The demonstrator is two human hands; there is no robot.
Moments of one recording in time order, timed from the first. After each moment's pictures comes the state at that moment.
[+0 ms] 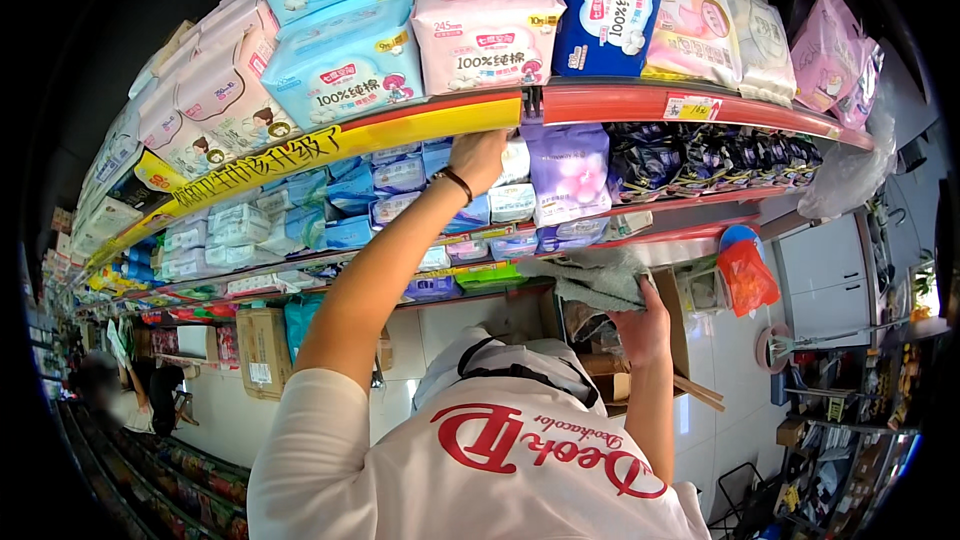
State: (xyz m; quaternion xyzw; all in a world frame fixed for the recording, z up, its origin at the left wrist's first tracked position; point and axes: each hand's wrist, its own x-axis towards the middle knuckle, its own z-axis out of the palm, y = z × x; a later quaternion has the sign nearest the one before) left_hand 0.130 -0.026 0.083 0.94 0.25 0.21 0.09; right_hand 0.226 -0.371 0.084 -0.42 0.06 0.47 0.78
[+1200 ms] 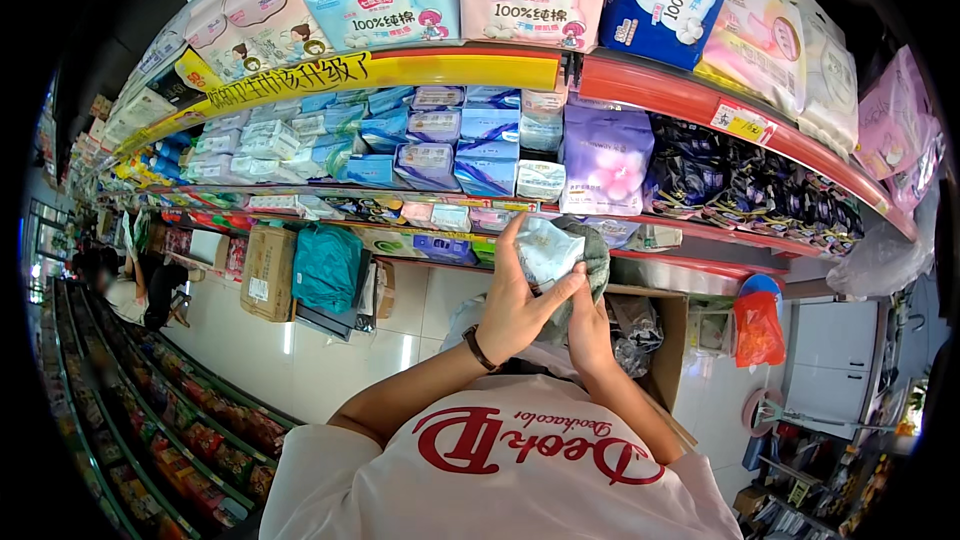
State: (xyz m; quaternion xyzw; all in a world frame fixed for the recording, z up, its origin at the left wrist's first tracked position) left_hand 0.074 -0.271 0.110 0.65 0.35 0.41 0.54; right_hand 0.175 -0.333 0.109 -0.56 -0.27 0.49 0.61
